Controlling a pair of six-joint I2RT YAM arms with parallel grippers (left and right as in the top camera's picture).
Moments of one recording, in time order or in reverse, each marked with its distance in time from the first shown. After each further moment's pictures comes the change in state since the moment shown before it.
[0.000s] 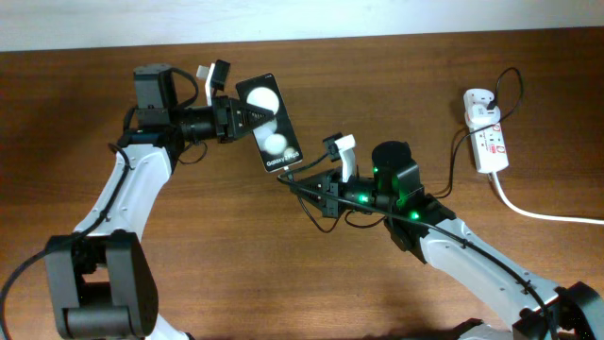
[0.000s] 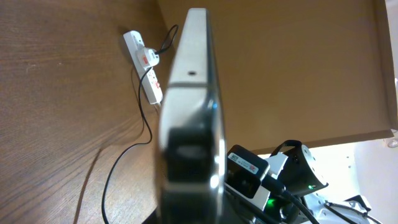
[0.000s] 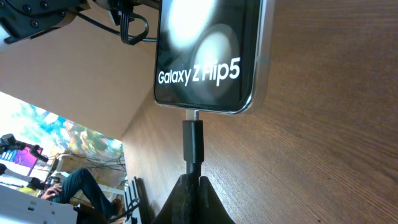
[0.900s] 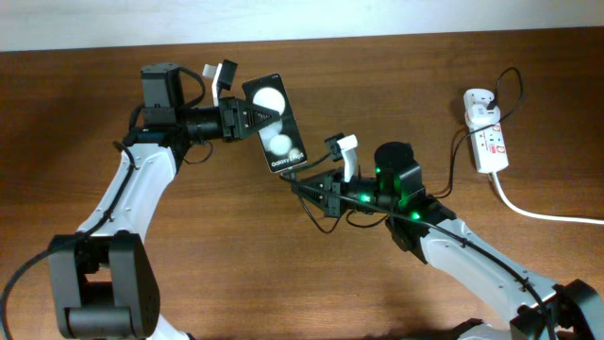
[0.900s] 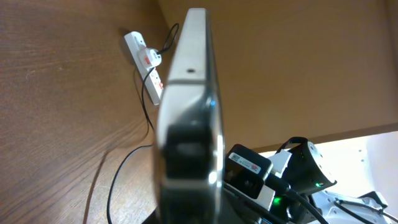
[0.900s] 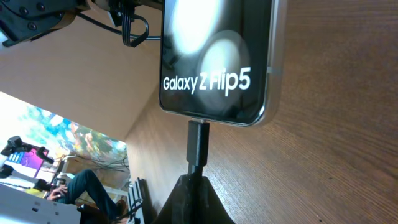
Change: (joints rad) left arm -0.029 0.000 0.006 -0.016 -0.027 0.053; right arm -0.016 0.008 -0.015 0.045 -0.022 0.026
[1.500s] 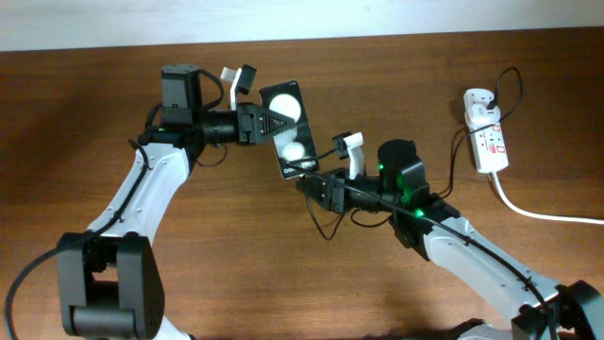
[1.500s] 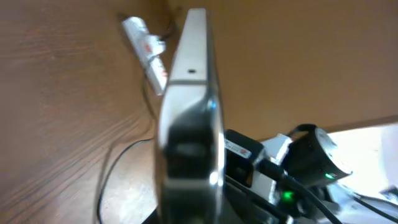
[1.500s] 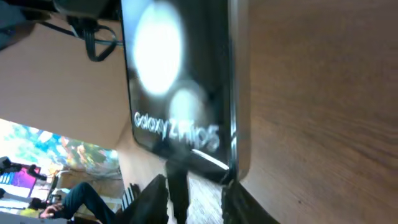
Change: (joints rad) left arm -0.063 0.000 0.005 -0.055 -0.068 0.062; right arm -0.025 -0.001 0.006 -0.101 0.042 0.015
